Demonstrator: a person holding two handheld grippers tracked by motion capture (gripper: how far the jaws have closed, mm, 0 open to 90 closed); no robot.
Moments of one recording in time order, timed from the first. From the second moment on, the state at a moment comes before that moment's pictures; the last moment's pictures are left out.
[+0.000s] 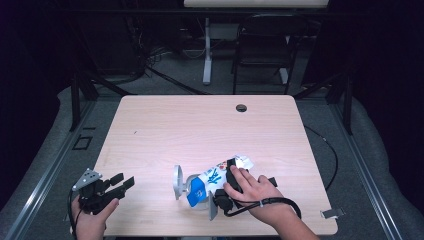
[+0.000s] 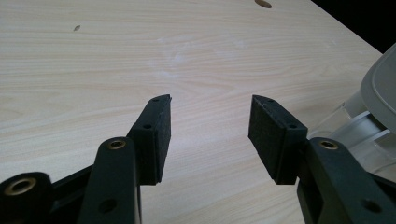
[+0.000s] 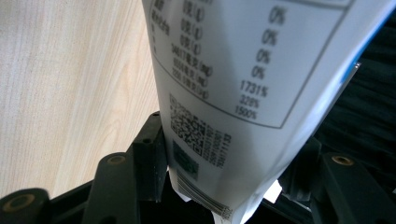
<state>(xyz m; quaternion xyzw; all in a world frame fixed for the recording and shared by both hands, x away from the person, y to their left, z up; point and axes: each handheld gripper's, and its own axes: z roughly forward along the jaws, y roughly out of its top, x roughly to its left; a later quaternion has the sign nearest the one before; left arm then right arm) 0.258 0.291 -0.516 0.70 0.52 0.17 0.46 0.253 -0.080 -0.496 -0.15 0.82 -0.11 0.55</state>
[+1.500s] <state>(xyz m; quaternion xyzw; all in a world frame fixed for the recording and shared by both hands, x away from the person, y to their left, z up) 0.258 0.292 -0.516 0.69 0.52 0.17 0.46 0.254 -0.081 -0.496 -0.16 0.81 -0.10 0.55</state>
